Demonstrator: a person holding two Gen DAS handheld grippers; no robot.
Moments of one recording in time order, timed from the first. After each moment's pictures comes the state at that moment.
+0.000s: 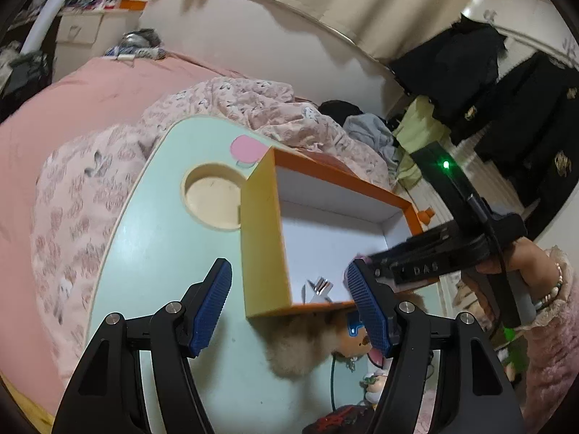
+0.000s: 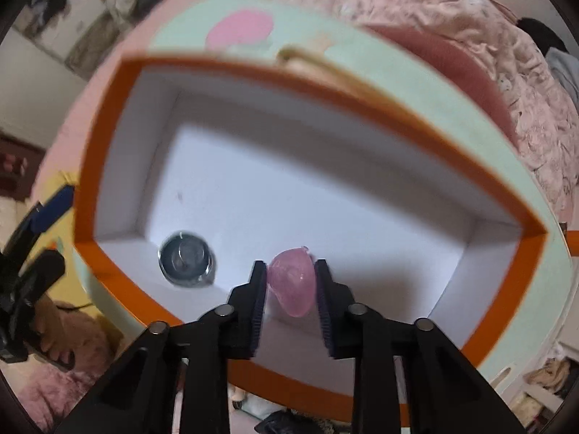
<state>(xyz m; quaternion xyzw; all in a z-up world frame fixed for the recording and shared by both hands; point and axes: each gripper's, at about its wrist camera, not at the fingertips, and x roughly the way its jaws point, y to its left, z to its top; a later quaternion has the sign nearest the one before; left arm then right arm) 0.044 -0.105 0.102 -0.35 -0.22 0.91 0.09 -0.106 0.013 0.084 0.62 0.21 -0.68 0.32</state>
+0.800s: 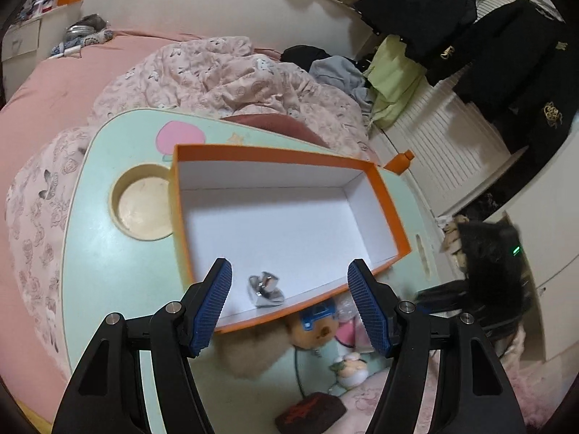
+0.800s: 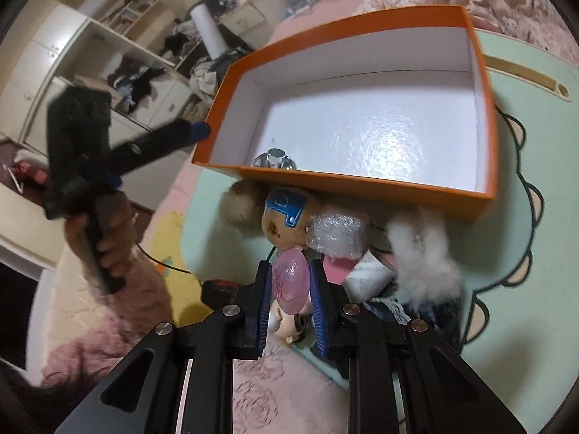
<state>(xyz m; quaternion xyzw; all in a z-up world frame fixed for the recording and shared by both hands) 0.005 -0.066 0.123 -0.43 -0.19 0.87 0.16 -0.018 0.094 0.062 0.56 -0.03 -0.68 0.47</state>
